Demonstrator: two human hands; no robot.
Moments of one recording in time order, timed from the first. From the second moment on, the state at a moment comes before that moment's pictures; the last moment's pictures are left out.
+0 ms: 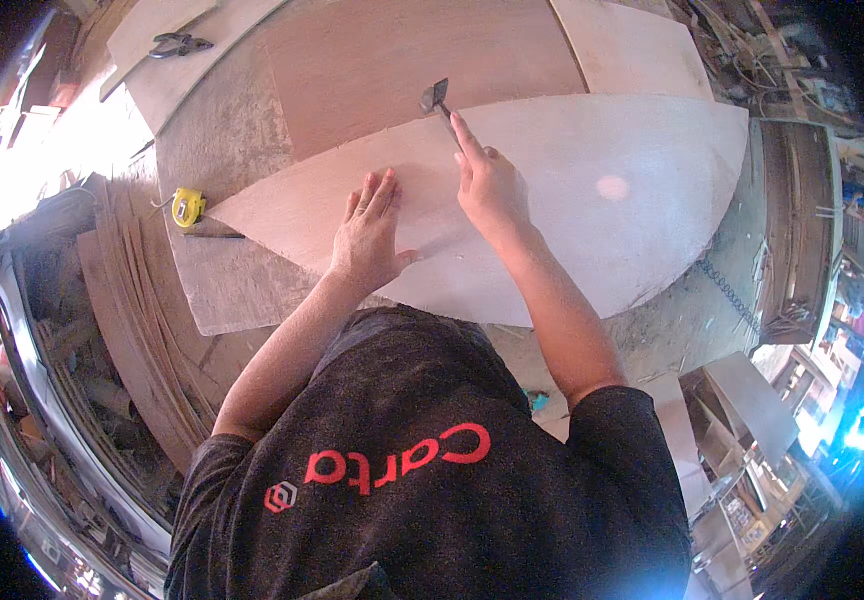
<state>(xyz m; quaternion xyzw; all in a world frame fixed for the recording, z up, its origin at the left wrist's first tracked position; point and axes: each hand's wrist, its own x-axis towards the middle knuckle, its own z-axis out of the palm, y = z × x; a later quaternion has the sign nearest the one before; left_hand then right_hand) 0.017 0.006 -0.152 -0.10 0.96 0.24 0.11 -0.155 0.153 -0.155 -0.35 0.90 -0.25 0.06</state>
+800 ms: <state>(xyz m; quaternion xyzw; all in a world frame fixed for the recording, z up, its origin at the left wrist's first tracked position) 0.015 0.003 -0.153 -0.12 0.95 0.24 0.14 -0.144 0.180 -0.162 -0.30 0.93 -0.18 0.08</state>
